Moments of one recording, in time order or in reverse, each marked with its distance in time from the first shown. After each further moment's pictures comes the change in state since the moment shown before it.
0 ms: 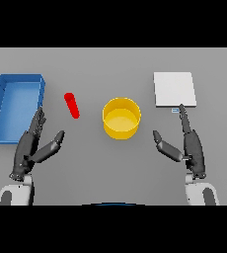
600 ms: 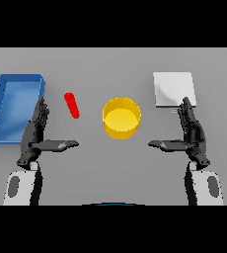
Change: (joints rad) left arm -0.149 -0.076 0.086 0.179 0.092 0.032 -0.013; right arm -0.120 0.050 -0.138 0.118 -0.311 0.104 0.083
